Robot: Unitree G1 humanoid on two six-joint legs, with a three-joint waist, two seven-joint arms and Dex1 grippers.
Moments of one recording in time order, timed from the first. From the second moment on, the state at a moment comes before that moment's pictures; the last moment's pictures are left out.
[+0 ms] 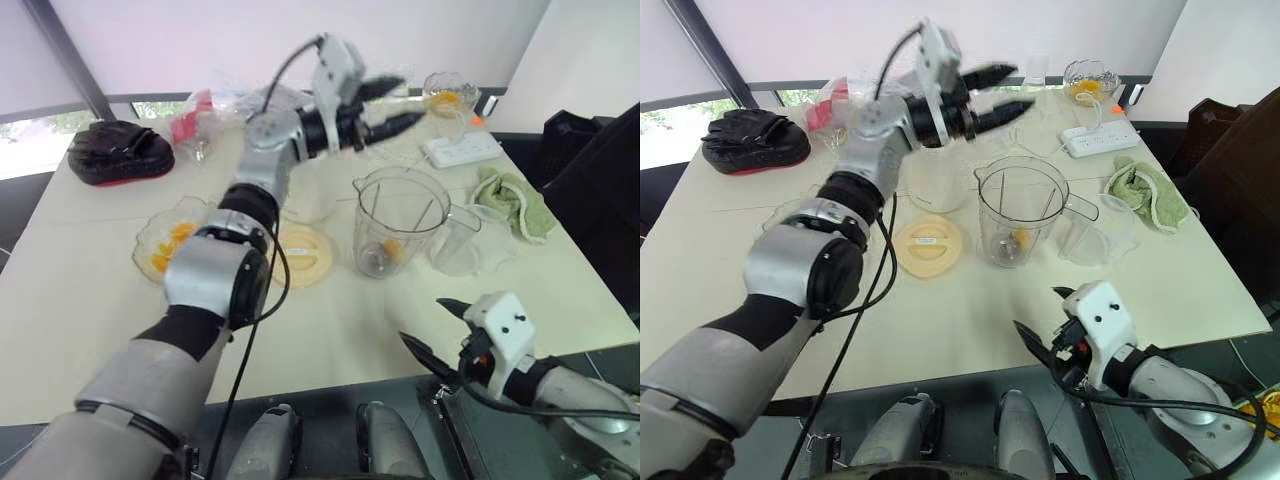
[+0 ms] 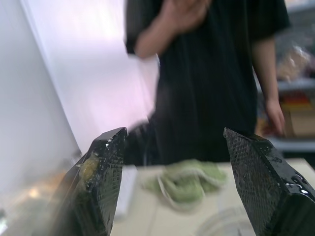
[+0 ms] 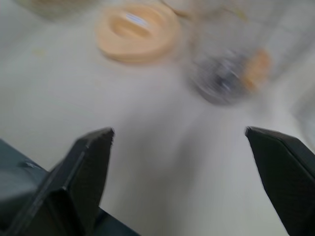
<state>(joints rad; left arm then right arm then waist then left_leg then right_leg) -1.46 0.10 0.19 1.18 -0.19 -0.26 -1.09 0.44 -0.75 -0.25 -0.93 0.60 0.72 0.31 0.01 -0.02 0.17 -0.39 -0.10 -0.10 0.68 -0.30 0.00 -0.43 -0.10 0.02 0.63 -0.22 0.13</state>
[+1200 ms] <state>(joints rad) -0.36 0.41 -0.09 -0.09 -0.25 0.26 -0.98 -0.02 -0.44 -0.34 -0.04 0.31 0.30 0.17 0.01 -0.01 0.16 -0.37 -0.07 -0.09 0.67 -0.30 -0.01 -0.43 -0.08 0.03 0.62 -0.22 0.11</state>
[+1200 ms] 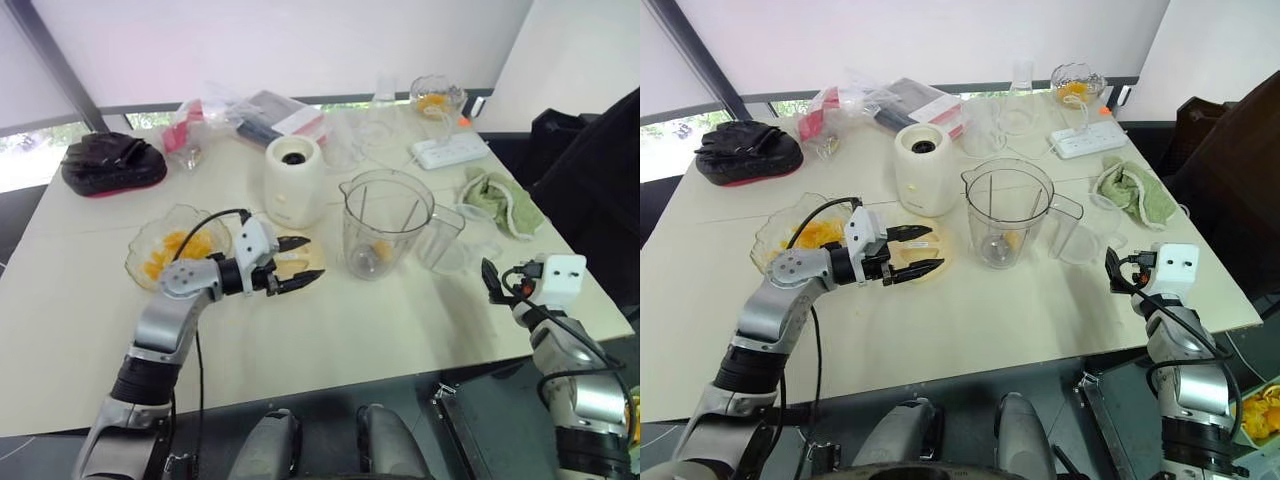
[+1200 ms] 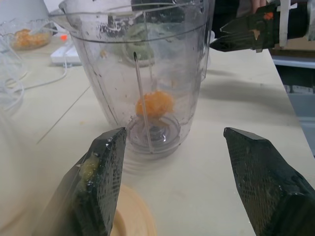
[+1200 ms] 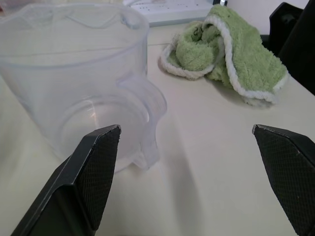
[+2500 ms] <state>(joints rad) -0.35 0.45 -0.12 -0.09 -0.23 0.17 -0.92 -0.24 -0.34 -0.34 0.21 0.20 0.16 0.03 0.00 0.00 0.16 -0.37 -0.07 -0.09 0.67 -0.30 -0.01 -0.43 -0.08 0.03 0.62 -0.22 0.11</state>
